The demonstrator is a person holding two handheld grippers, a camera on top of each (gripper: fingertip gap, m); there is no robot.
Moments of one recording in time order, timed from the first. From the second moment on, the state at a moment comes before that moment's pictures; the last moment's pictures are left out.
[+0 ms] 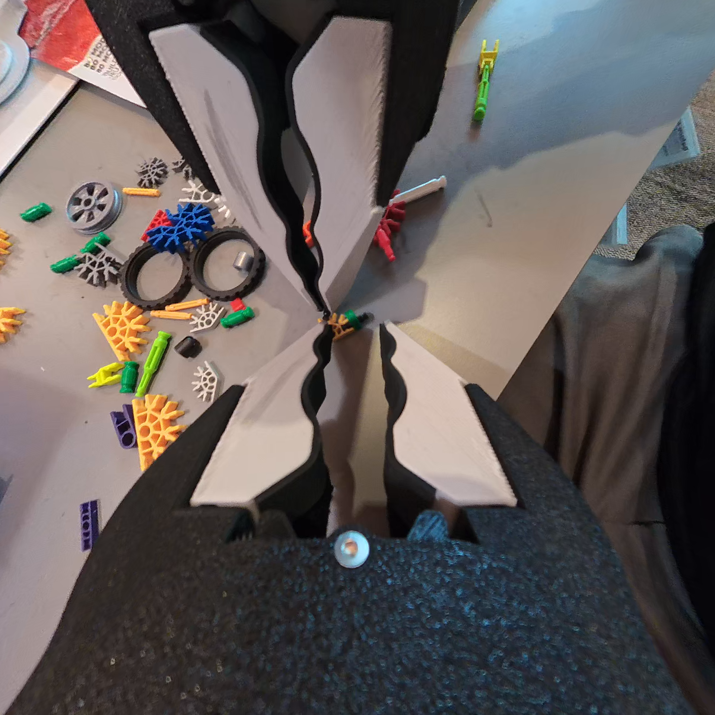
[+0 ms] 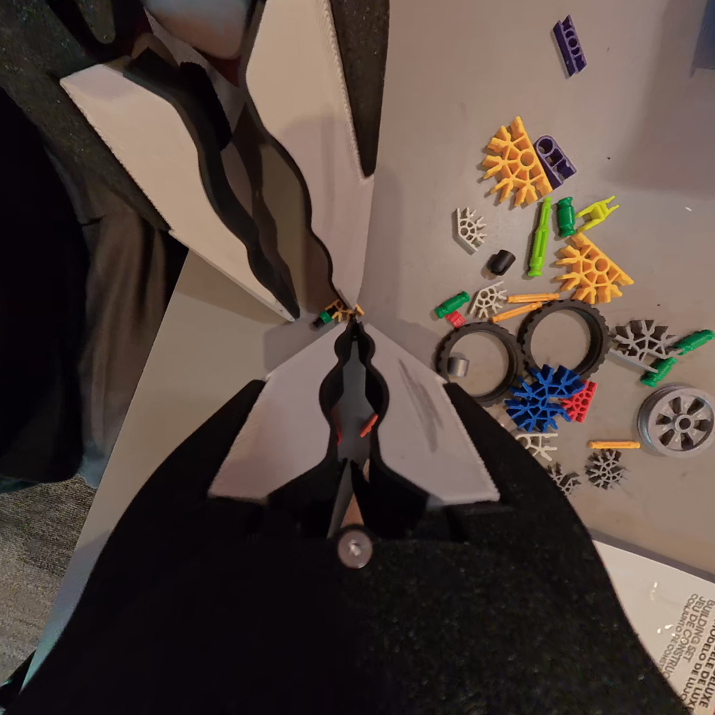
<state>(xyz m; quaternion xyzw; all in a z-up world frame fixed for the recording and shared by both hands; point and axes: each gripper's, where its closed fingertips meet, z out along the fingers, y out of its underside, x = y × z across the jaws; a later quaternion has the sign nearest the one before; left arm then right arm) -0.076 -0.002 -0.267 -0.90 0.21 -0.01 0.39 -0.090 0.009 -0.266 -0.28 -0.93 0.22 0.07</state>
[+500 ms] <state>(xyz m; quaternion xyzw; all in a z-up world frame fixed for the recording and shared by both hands) -0.083 -0.008 -0.267 -0.90 0.20 0.00 0.39 -0.095 0.006 -0.264 -0.24 -0.95 0.20 0.07</state>
